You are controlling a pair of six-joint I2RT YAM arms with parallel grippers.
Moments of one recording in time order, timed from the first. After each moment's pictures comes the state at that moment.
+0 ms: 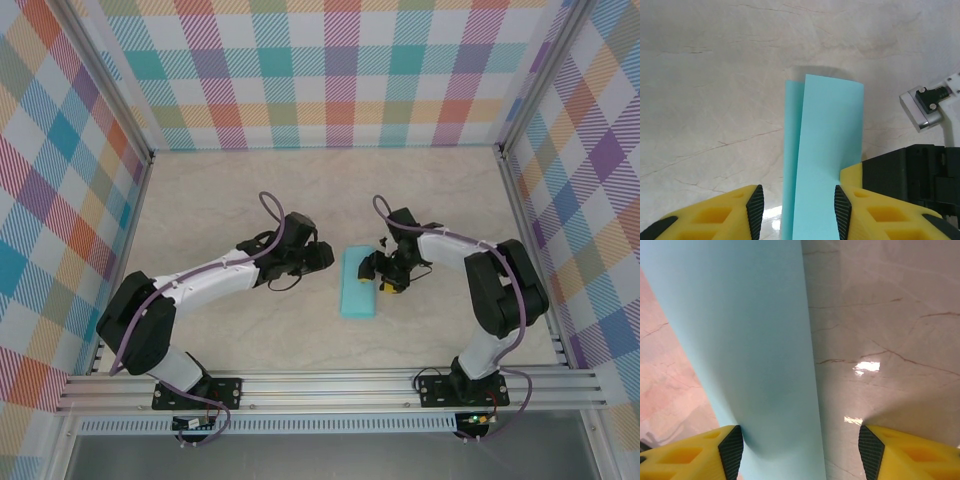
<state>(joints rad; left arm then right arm) -0.74 1.53 1.00 -0.31 0.05 -0.89 0.42 1.73 0.97 -0.63 -0.46 0.59</state>
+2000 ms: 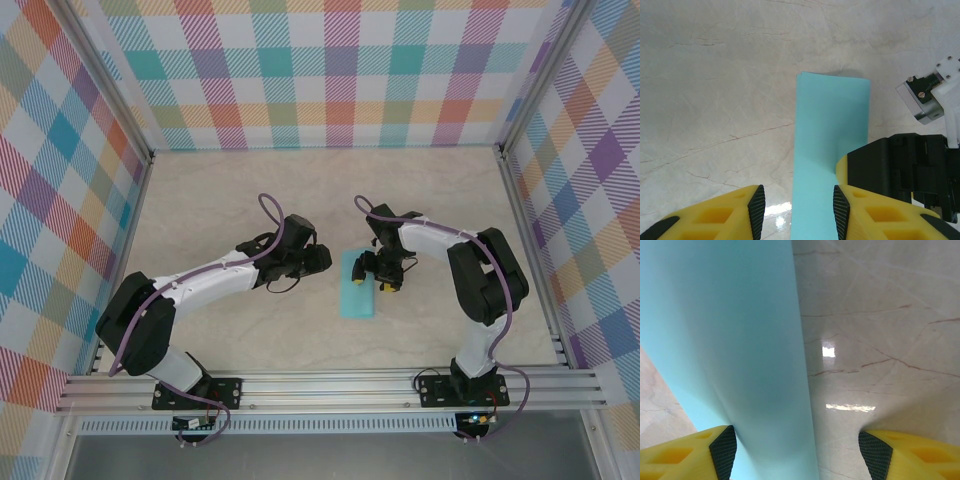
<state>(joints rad) -0.74 1.53 0.98 -0.32 0.04 -0.89 0.49 1.85 1.14 -0.81 -0.31 0.63</state>
